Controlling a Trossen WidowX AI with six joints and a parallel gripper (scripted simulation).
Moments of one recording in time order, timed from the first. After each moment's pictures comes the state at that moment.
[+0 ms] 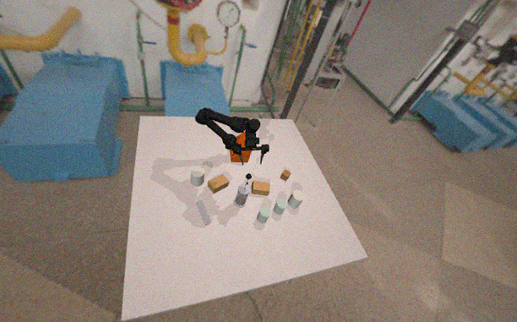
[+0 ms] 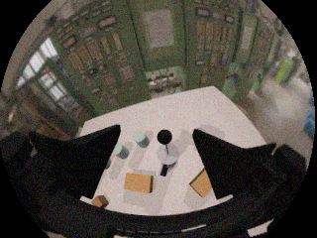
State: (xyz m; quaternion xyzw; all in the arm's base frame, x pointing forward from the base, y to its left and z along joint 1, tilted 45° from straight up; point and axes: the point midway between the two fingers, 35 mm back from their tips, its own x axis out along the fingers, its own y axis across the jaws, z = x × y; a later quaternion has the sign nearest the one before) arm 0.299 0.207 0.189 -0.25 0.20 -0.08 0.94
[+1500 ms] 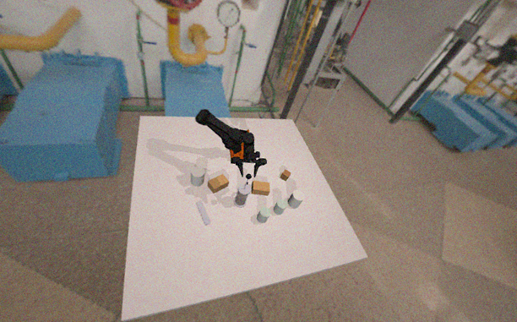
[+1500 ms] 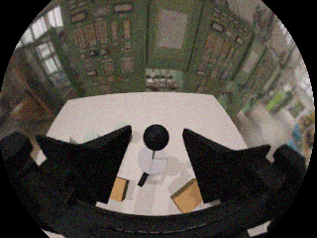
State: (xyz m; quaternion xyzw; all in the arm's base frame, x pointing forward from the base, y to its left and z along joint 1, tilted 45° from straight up) arm 0.336 0.161 0.151 -0.37 0.21 -0.08 0.90
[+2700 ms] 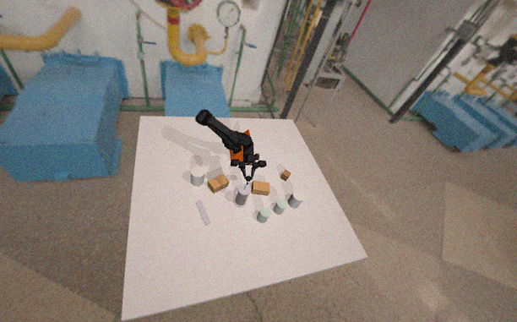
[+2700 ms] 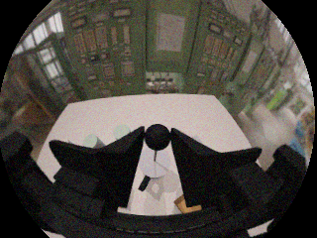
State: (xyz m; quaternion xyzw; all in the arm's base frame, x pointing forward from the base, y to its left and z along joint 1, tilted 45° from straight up) arm 0.343 0.154 0.141 -0.36 0.20 -0.07 0.91
